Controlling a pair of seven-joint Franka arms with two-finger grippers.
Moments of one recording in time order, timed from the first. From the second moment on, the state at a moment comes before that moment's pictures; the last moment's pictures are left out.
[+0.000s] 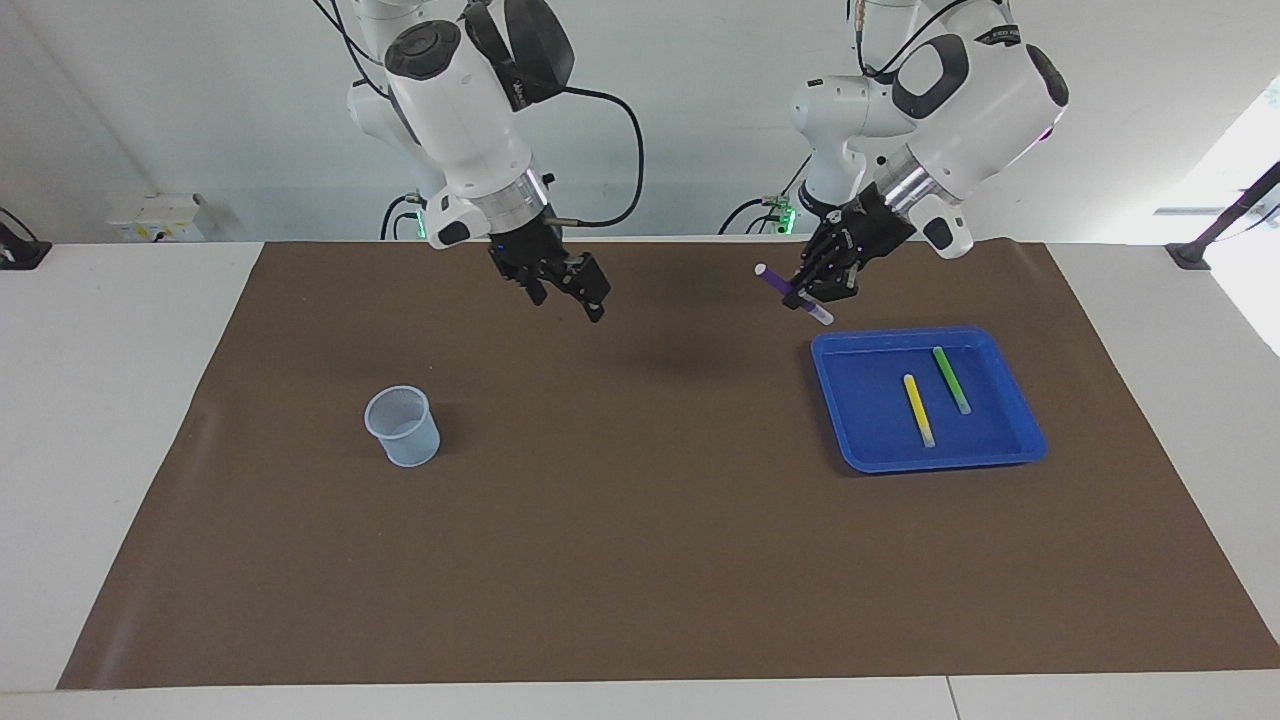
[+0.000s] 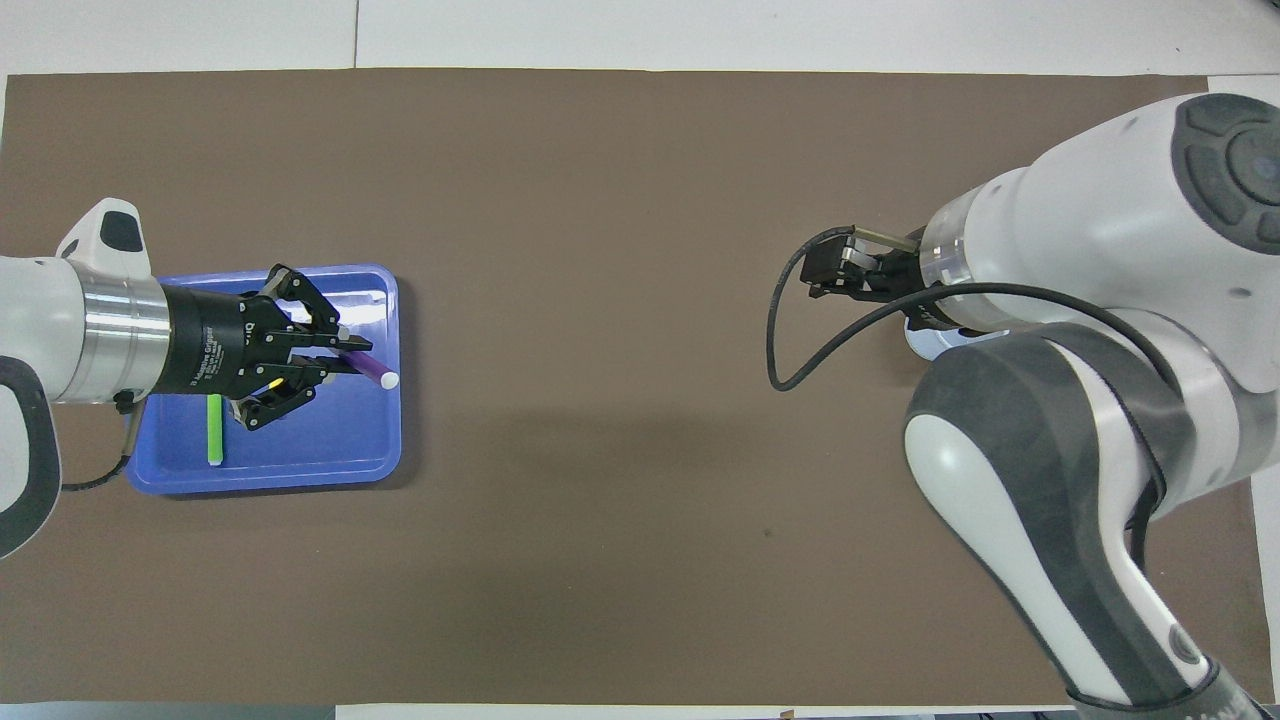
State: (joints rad) left arm 0.05 -0.17 -0.19 -2.05 -0.55 1.93 -0.93; right arm 0.13 0.04 0.14 -1.75 0.09 1.88 0.51
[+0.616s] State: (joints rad) left arm 0.14 -0.02 -0.19 -2.12 -0.20 2.02 -0.12; right arm 0.07 0.01 0.01 -1.71 0.01 1.81 0.25
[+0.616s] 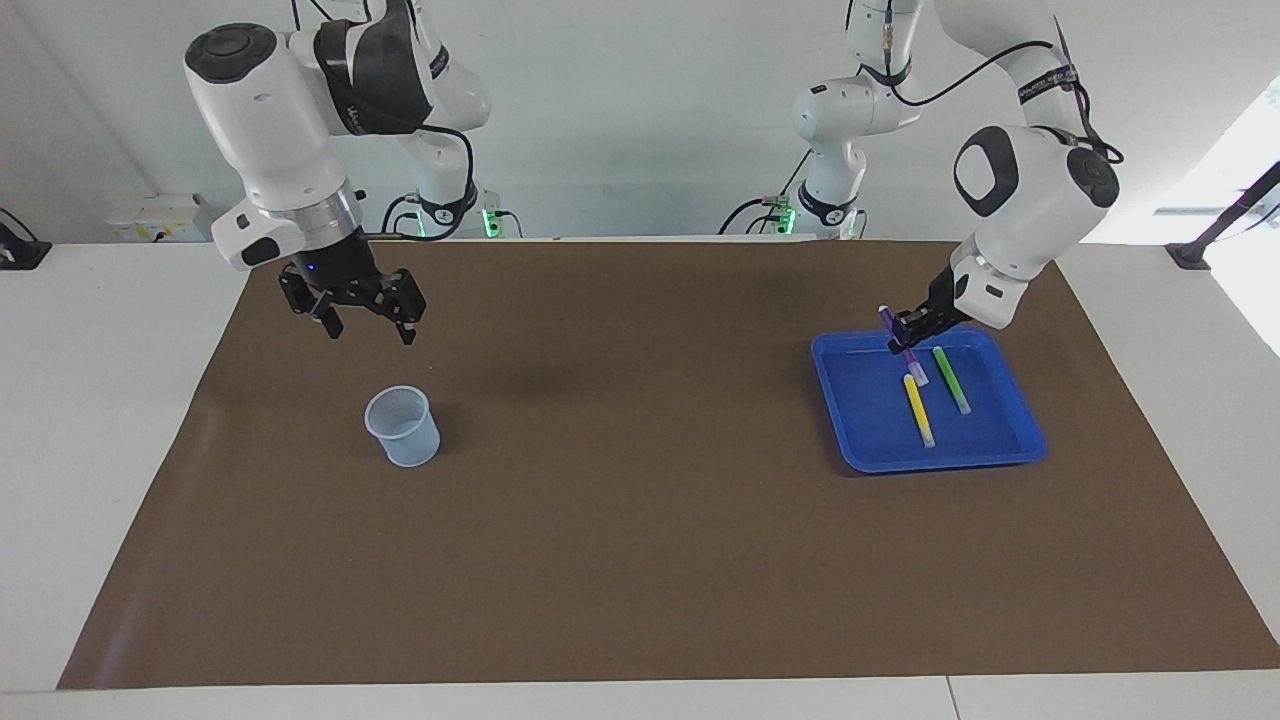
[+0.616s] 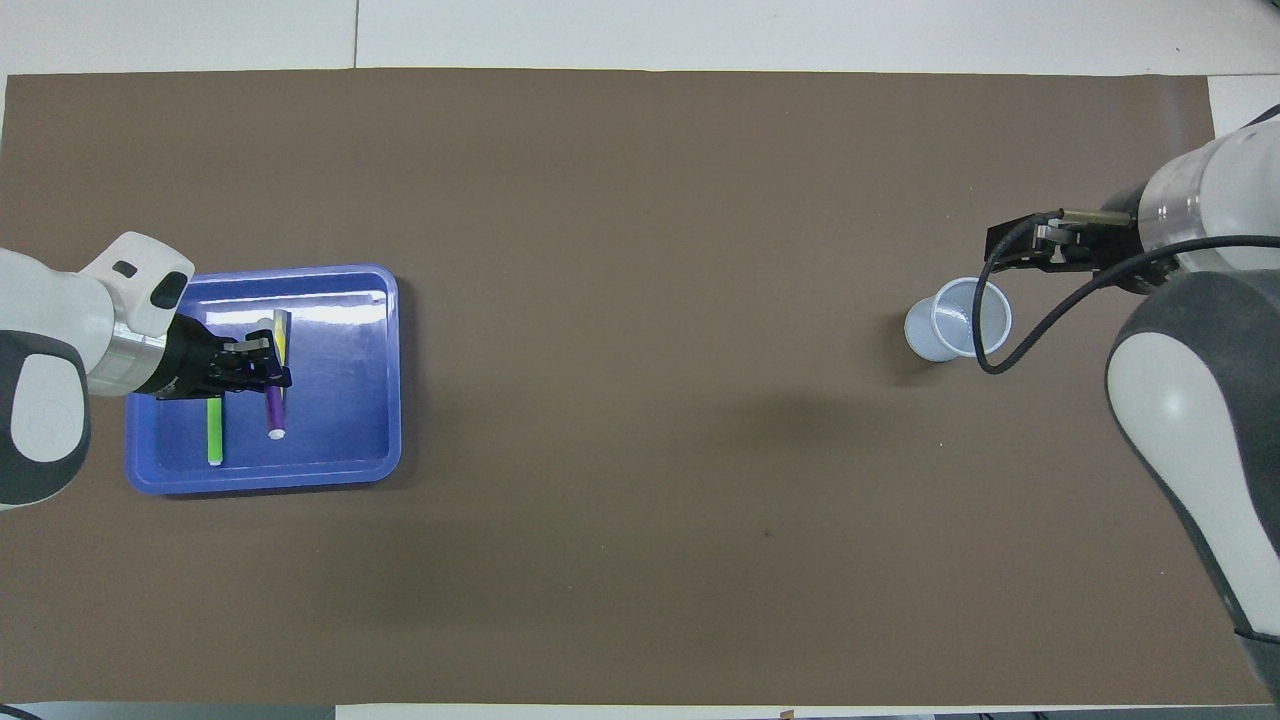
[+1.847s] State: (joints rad) left arm 0.10 0.20 -0.20 -2.13 -0.08 2.27 -0.03; right arm 0.01 -0.03 0.06 -1.67 -0.03 1.69 0.23
